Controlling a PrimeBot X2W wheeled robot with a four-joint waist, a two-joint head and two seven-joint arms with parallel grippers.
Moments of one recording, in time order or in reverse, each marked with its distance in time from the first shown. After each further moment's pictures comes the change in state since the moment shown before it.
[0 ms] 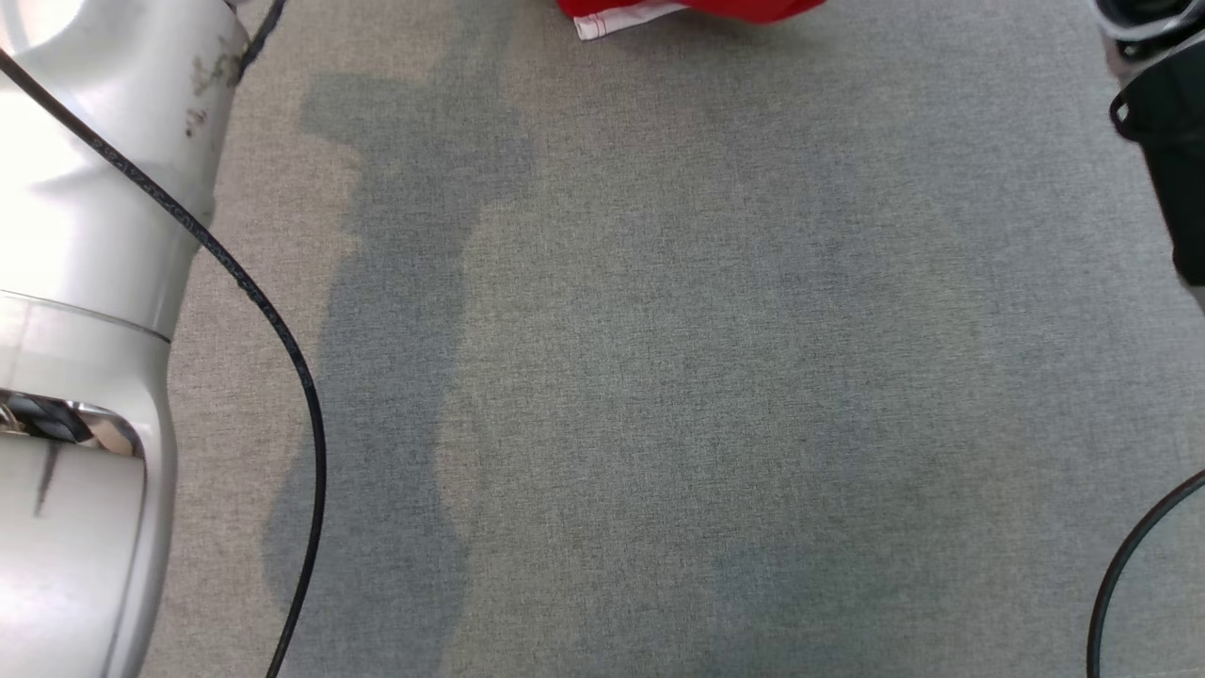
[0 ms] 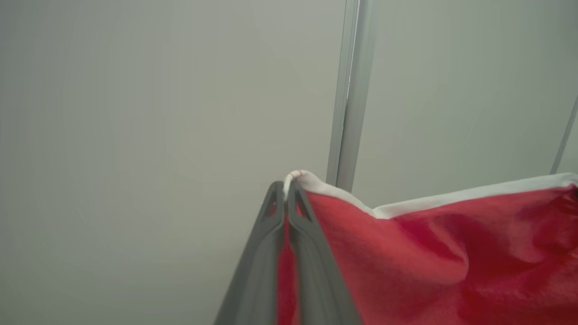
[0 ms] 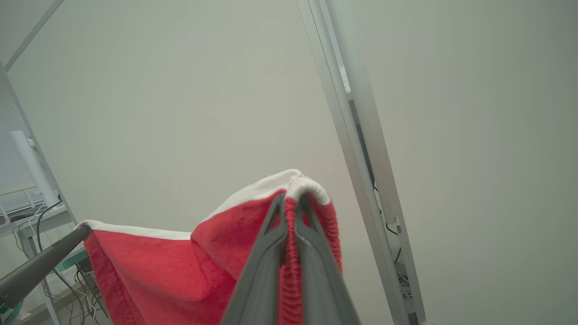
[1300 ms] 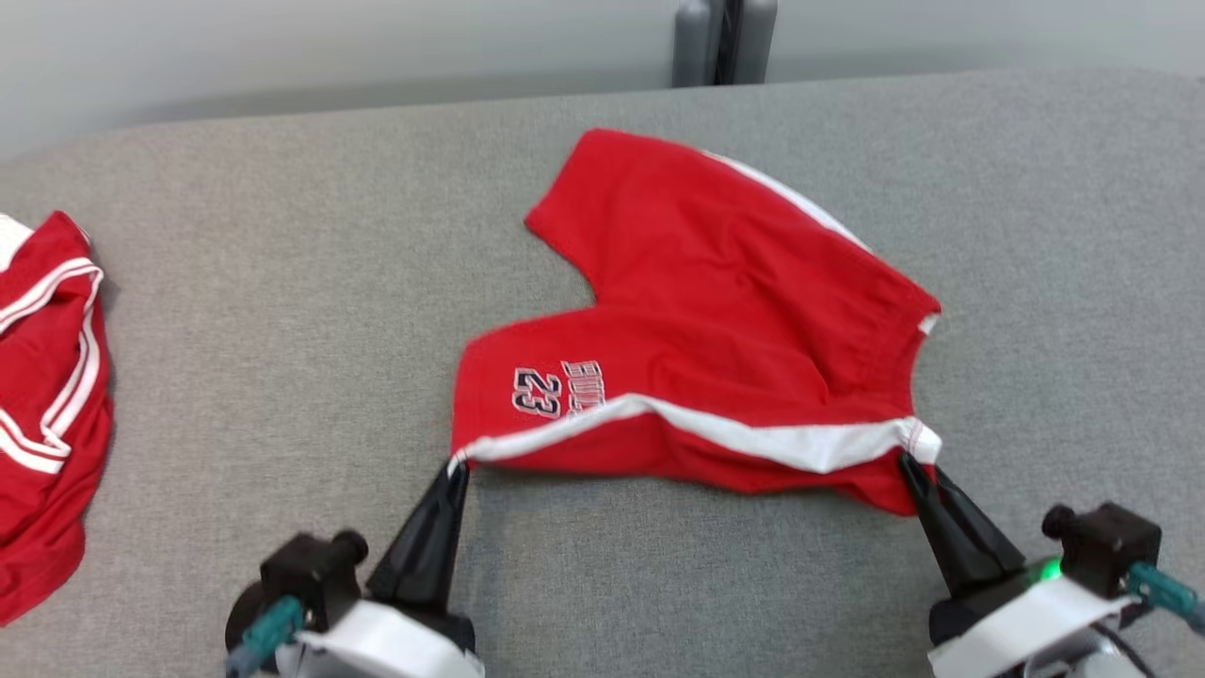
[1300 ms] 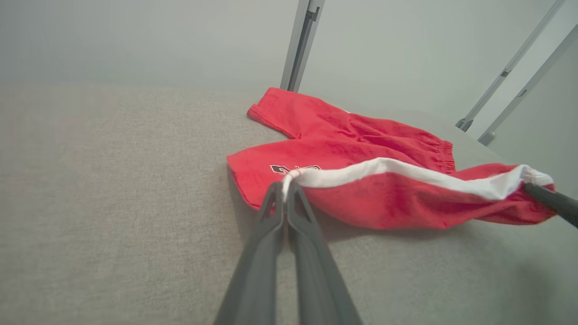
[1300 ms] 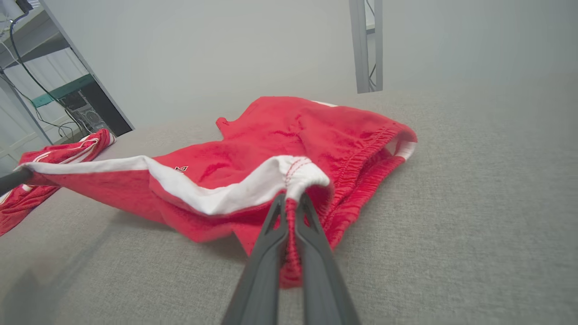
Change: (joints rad) left arm 1.480 0.066 0.107 -0.946 0.160 0.122 0.146; right arm 1.290 -0.122 -0.087 -0.545 -0.305 0.000 -0.003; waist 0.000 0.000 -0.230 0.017
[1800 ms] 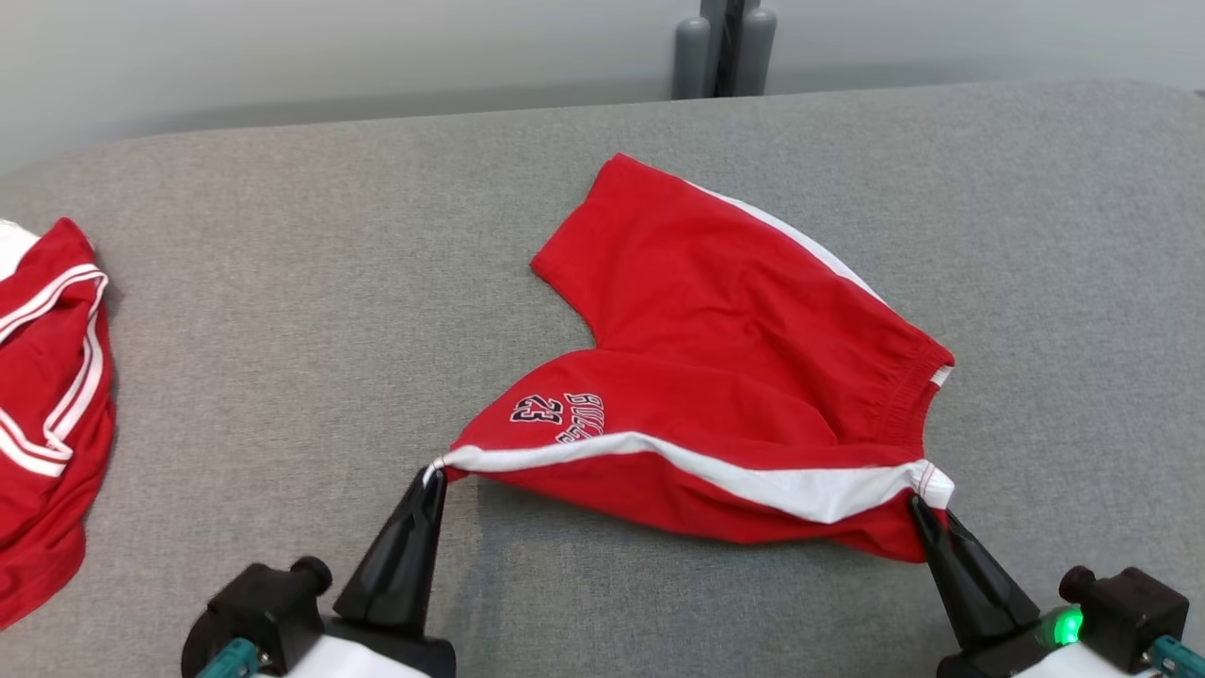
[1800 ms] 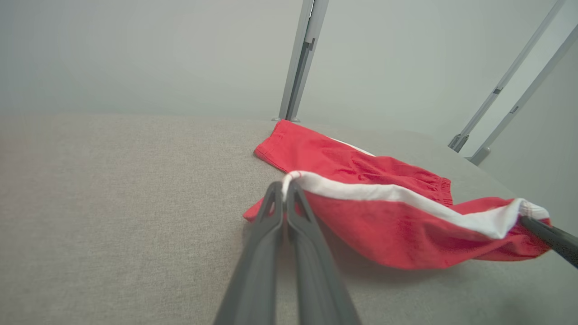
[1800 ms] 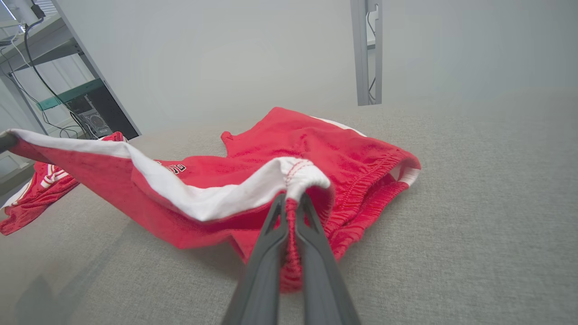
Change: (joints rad) left arm 0.135 0.055 0.019 -0.299 0.013 0.096 0.095; right arm 0.185 0.042 -0.101 -0.188 -0.123 0.000 0.014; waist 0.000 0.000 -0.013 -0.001
